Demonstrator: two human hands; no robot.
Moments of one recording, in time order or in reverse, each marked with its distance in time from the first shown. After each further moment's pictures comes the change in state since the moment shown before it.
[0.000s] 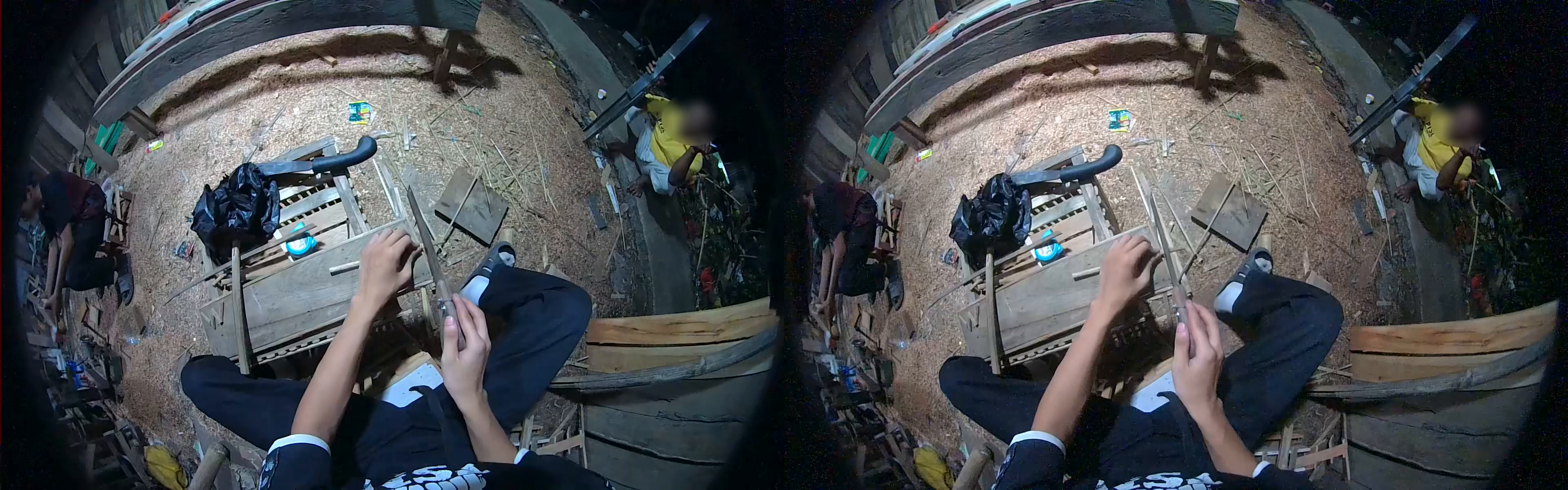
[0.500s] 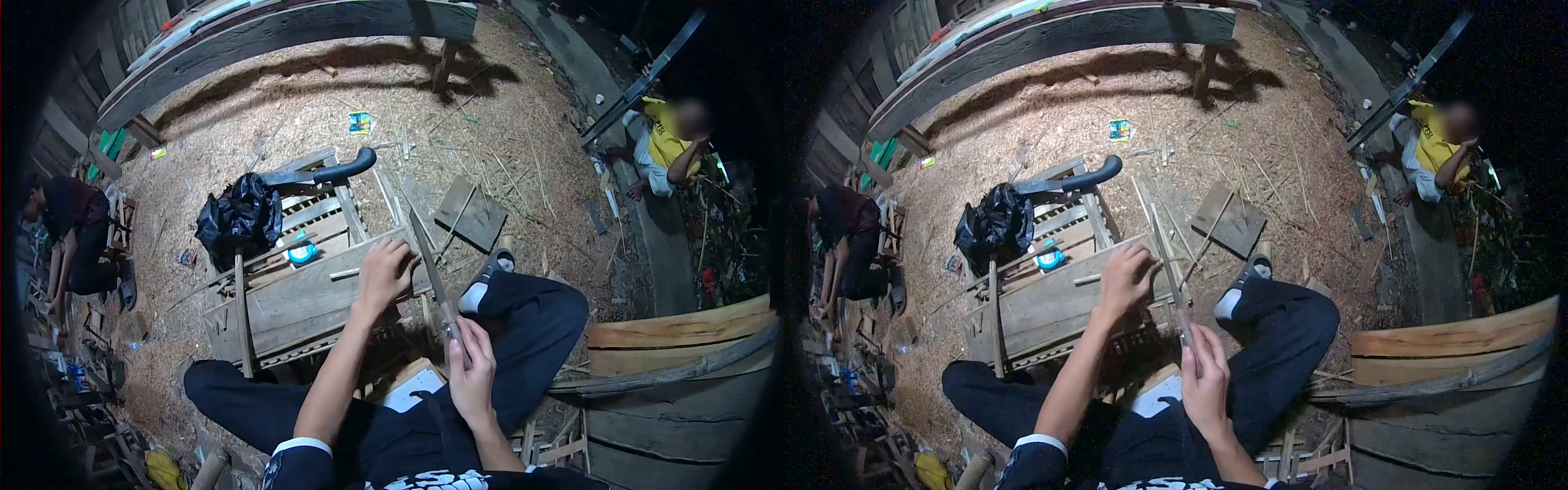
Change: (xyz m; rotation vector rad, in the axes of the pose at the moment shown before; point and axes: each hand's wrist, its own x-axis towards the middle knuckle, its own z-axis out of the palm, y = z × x) left_hand 0.002 0.003 -0.005 -0.005 0.017 0.016; right_hand -0.016 0.001 -0.018 0.035 -0.024 -0.015
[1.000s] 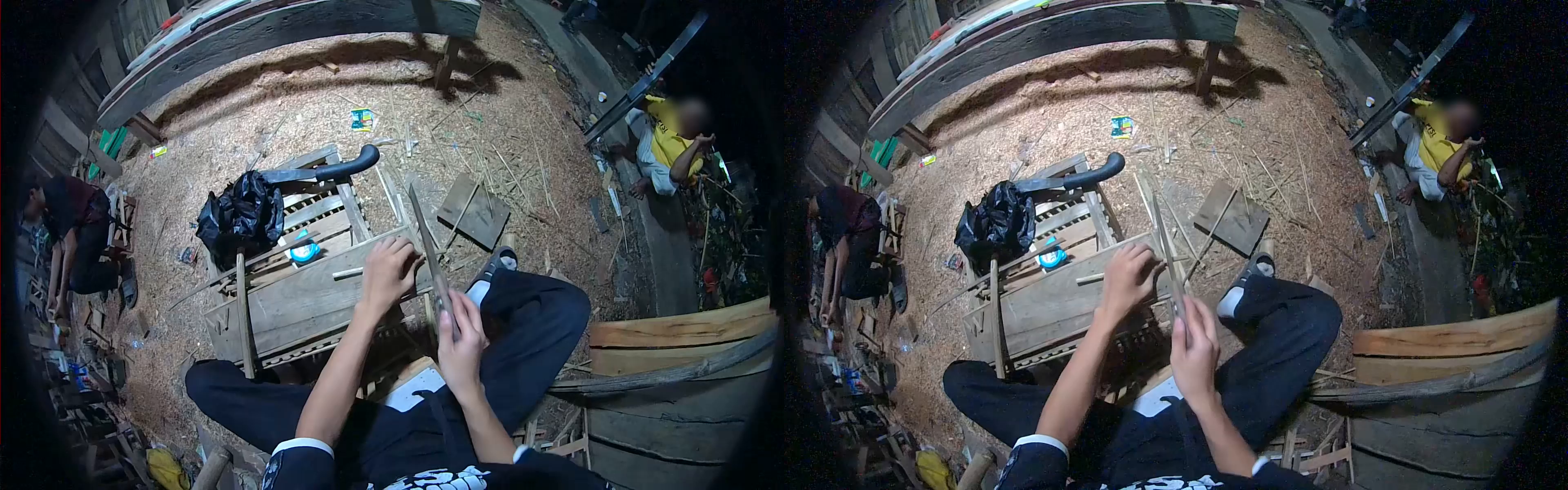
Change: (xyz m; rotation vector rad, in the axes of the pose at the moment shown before) left_hand -0.003 0.002 0.001 -0.021 -0.029 -0.014; right_hand 0.029 0.007 0.032 0.024 0.035 0.023
